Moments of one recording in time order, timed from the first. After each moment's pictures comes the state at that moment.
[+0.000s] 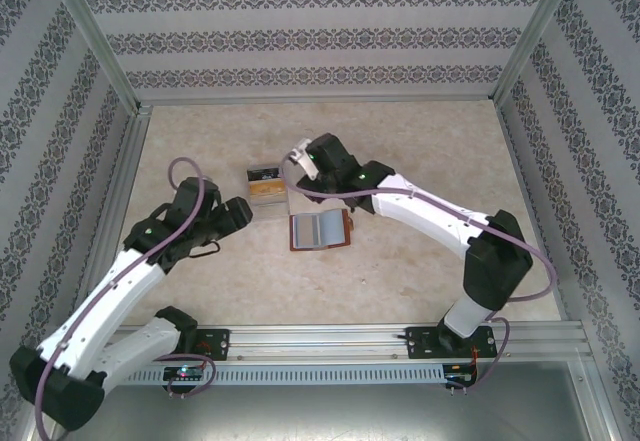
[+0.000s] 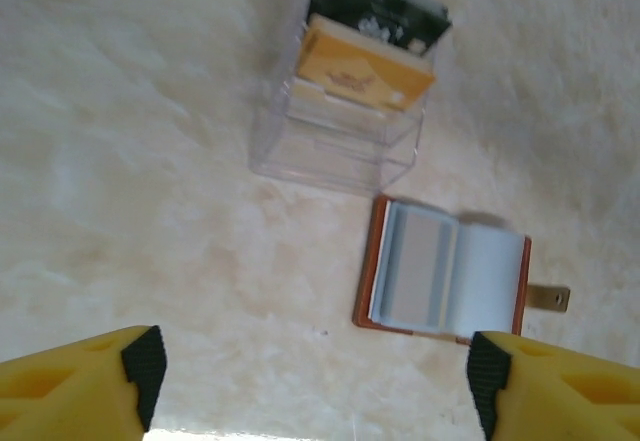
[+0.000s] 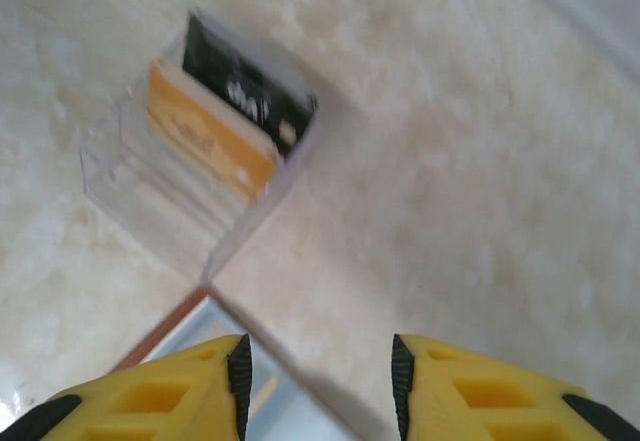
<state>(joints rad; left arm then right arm) -0.43 0.94 0.86 -0.80 -0.02 -0.84 0.78 1.63 1.30 -0.50 0.12 -0.03</state>
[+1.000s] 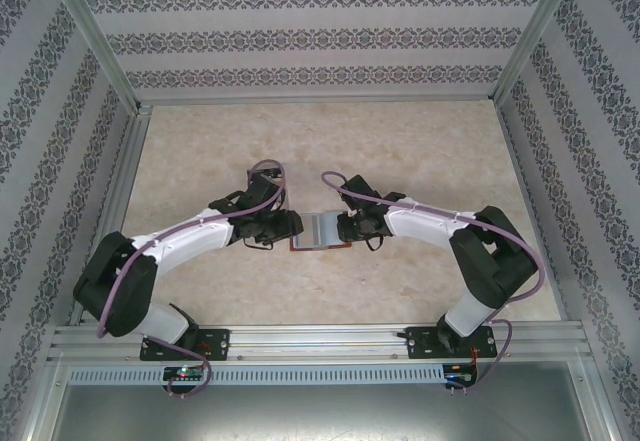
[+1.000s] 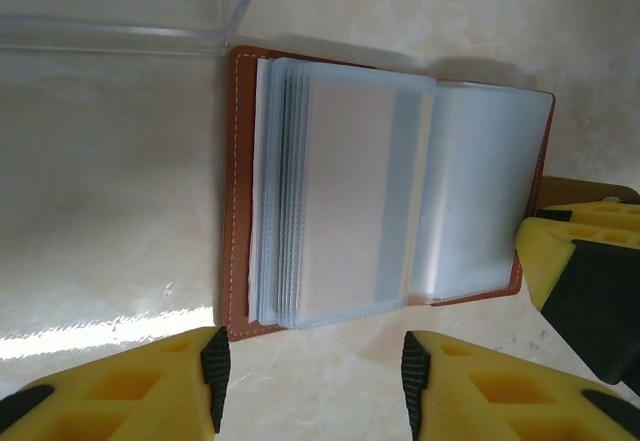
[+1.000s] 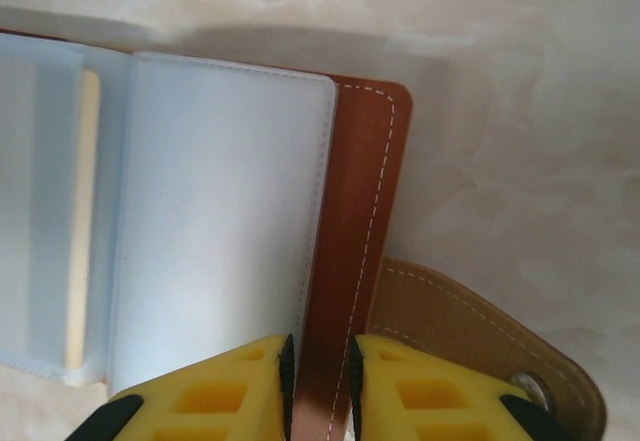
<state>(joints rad) -0.59 1.48 0.86 -0.40 0.21 -0.87 0.65 1.65 0.91 -0.44 -0.05 0.50</state>
